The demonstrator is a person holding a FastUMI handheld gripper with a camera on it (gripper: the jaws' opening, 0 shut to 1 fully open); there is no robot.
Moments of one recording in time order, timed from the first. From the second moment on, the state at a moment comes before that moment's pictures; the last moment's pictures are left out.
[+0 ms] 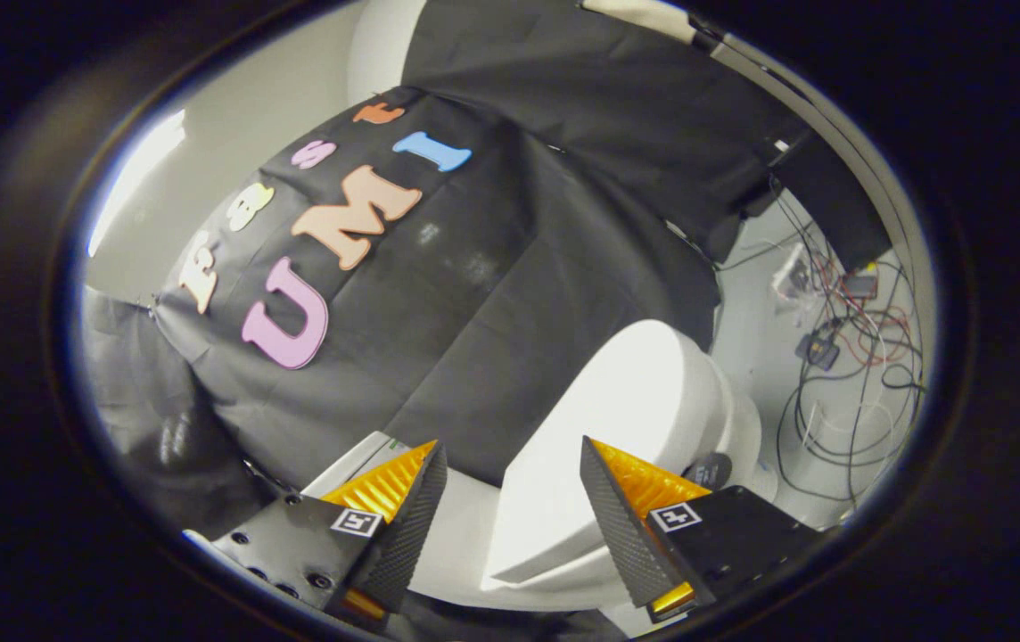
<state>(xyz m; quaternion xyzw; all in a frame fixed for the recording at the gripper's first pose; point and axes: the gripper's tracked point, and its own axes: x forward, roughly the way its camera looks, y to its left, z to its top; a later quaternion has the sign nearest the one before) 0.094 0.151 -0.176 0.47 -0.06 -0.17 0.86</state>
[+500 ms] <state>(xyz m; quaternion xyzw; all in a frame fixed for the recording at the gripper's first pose) 0.099 0.189 -0.215 0.54 -0.04 -0.17 0.83</state>
